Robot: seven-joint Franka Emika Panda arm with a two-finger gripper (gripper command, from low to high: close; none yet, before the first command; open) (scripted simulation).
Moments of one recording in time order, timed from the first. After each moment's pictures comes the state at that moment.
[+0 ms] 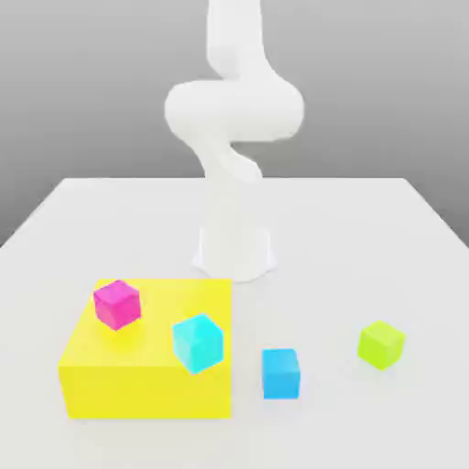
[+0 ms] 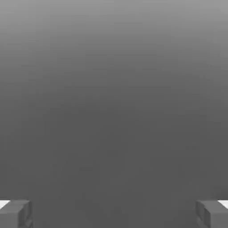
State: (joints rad) arm 0.03 -0.72 0.04 -2.35 0.00 2.35 0.80
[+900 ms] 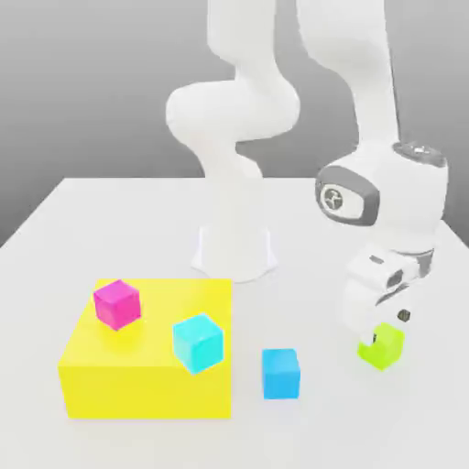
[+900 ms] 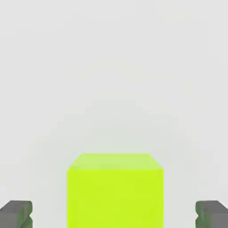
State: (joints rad) arm 0.49 0.28 0.13 -2.76 -0.30 3.03 1.03
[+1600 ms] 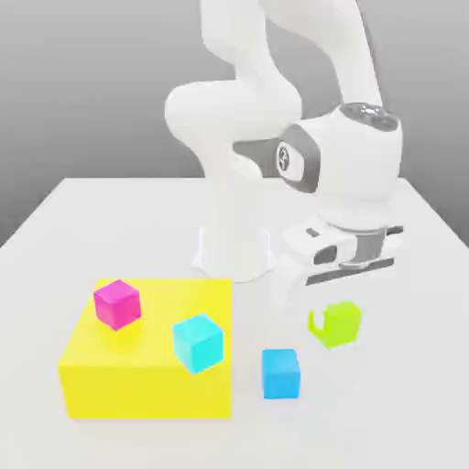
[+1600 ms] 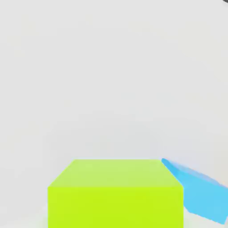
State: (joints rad) arm 0.14 -0.16 0.08 -2.80 -0.09 2.64 0.80
